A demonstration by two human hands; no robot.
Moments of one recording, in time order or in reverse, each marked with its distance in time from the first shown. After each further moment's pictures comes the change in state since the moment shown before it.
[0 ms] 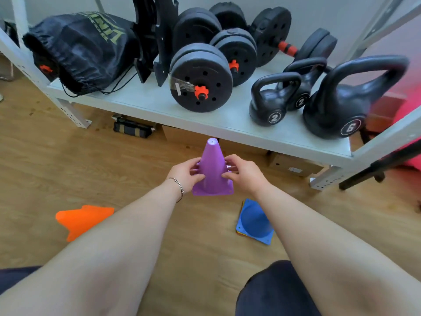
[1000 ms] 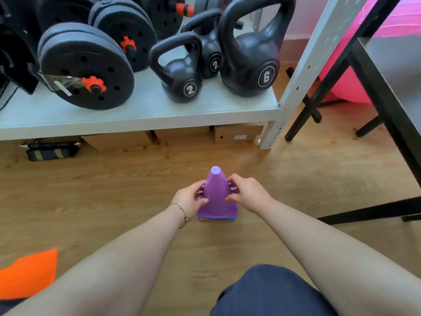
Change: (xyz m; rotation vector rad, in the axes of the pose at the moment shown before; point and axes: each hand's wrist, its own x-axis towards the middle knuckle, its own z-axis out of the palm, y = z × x) left_hand -0.007 -0.007 0.183 0.187 -0.389 0.073; right_hand -0.115 0.163 -0.012 -0.037 0.067 0.326
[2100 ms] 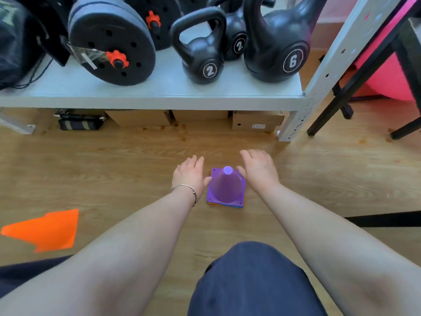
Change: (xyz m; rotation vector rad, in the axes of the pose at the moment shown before) left_hand -0.008 0.010 -0.004 0.755 0.247 -0.097; right_hand 0.029 0.003 0.000 -0.541 0.311 -0.235
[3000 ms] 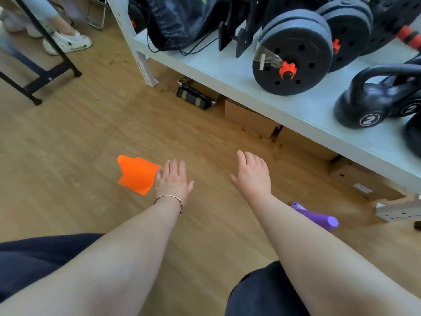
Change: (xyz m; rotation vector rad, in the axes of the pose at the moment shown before) left_hand -0.118 -0.252 -0.006 0.013 0.265 -0.614; right_hand 0.053 -0.282 0.015 -0.065 -0.081 -0.388
